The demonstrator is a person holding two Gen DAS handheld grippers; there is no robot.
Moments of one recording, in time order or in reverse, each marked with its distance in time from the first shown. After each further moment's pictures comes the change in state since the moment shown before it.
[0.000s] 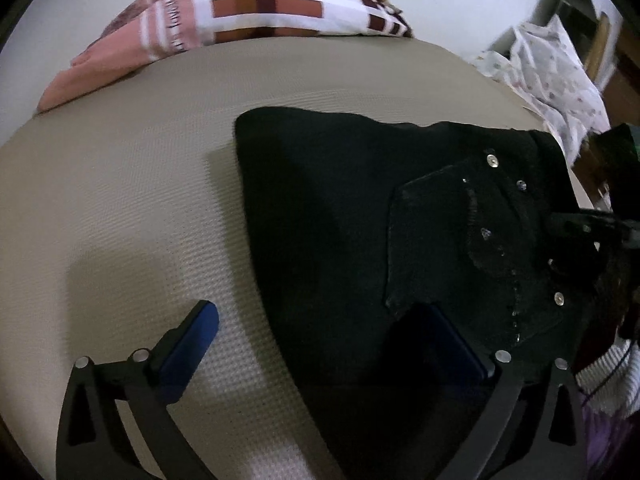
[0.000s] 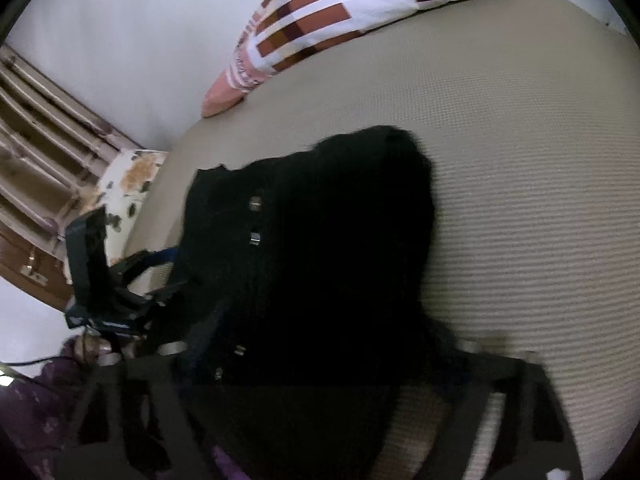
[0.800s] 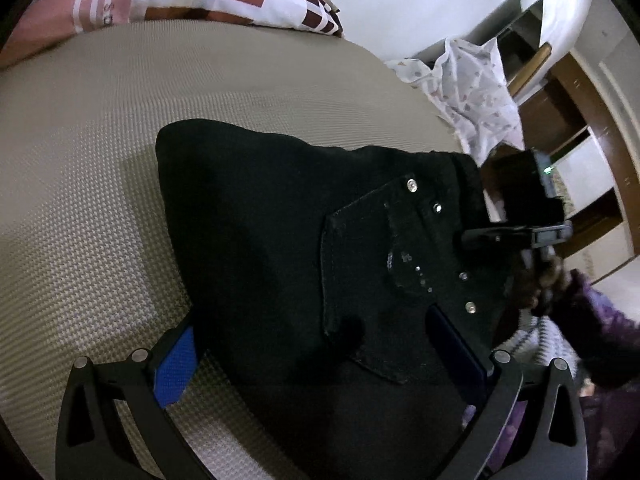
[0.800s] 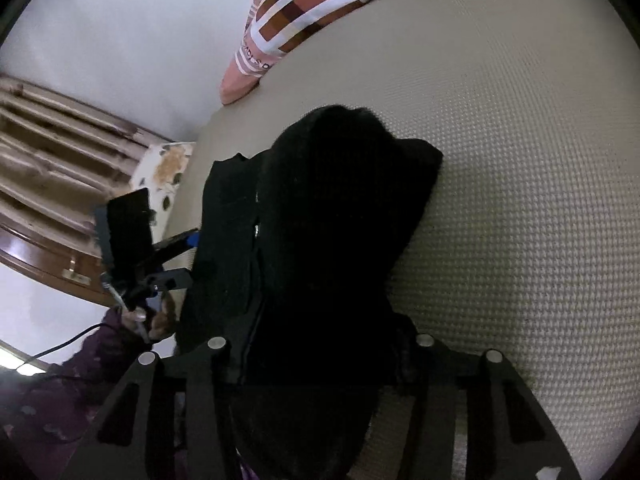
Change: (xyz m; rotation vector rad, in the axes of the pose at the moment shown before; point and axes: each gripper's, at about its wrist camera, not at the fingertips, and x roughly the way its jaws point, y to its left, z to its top) left arm 0.002 0.028 0.027 -0.046 0.066 -0.451; right arm 0.004 -0.029 0.003 0.085 0.112 0.218
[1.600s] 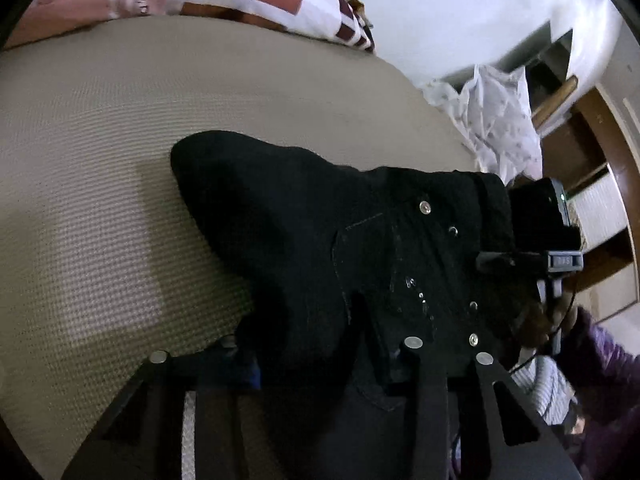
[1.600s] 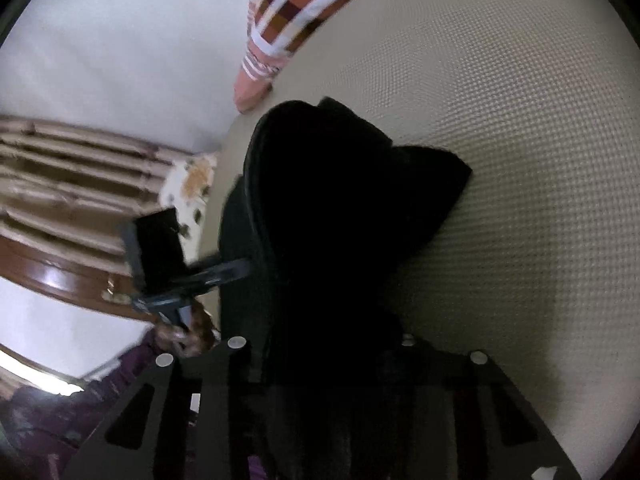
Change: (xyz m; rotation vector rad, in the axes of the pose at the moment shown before) left arm 0.004 -0.010 -0.002 -0.106 -0.069 0.073; right arm 0.001 0.001 -0.003 0.111 -0.001 0.155
